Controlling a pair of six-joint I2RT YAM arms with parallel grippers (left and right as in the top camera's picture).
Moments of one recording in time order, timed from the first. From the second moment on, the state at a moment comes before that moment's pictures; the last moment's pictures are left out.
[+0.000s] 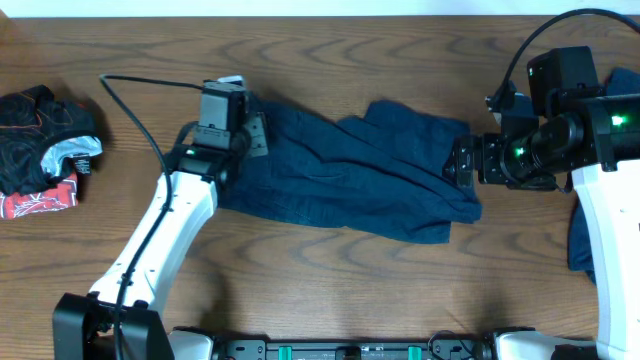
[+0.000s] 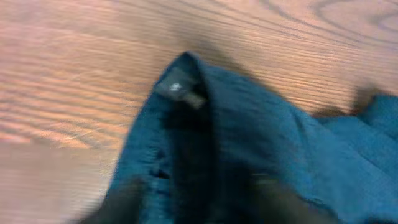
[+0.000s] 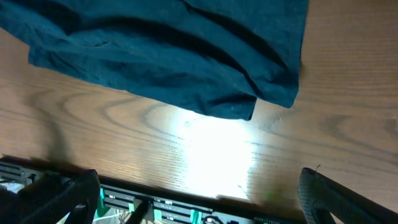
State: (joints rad) left arm -0.21 1.48 1.05 -0.42 -0.06 -0.33; right arm 0.10 1.47 1.70 -1.58 -0.24 0.15
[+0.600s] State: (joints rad) left arm -0.27 1.47 1.05 -0.64 0.07 -0.41; right arm 0.10 1.47 1.70 -1.59 -0.23 0.15
